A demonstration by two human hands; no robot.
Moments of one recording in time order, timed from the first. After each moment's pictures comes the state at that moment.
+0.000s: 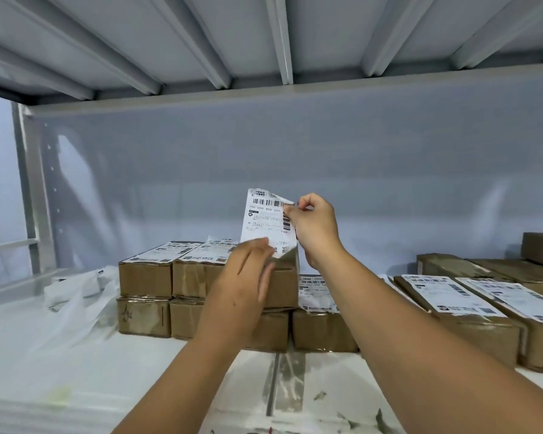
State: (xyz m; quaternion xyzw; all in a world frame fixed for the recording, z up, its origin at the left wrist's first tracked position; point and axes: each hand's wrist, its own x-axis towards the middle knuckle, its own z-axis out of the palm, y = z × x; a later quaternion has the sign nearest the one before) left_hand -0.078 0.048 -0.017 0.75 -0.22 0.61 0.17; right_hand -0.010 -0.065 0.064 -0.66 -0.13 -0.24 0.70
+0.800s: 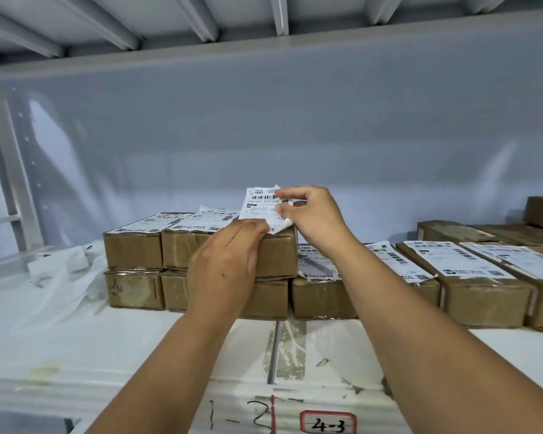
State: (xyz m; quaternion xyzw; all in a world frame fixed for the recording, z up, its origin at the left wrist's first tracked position) left_hand -0.068 0.057 -0.028 0.76 -0.16 0.62 0.13; right_hand -0.007 -0.079 0.029 -0.76 -0.20 -0.22 0.58
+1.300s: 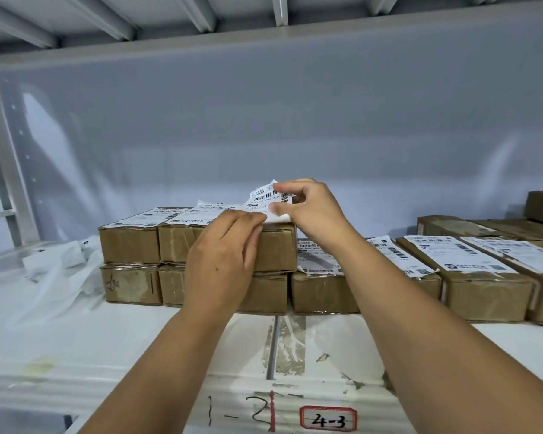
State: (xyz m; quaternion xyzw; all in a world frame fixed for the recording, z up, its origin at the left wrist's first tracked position) left_hand -0.072 0.057 -0.026 0.76 -0.17 0.59 0.19; right_hand -0.007 -0.082 0.027 -0.77 -0.23 -0.22 0.55
